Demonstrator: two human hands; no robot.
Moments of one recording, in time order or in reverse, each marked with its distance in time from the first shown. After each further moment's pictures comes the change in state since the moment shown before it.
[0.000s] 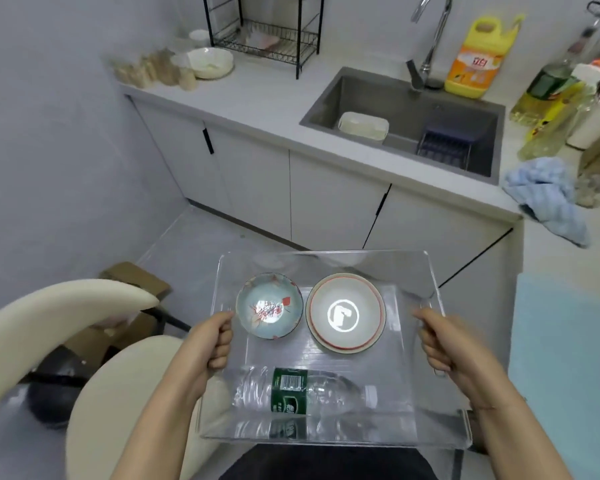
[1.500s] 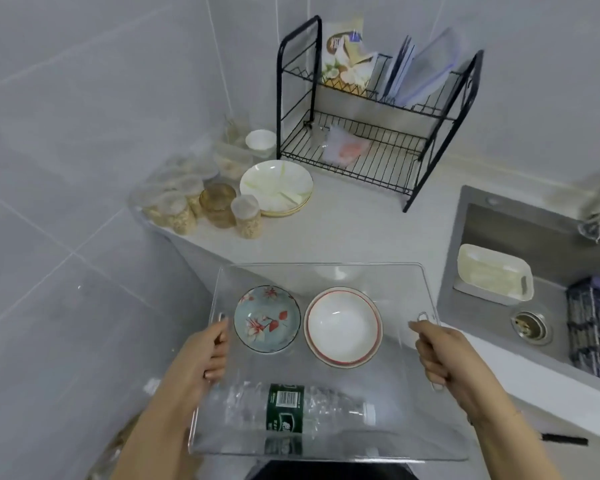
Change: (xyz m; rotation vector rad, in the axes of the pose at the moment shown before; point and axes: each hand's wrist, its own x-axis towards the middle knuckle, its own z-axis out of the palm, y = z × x) left_hand 0.457 0.527 -0.119 0.006 -0.016 0.004; right_hand 0.409 -0.416 0.392 -0.056 -0.018 0.007
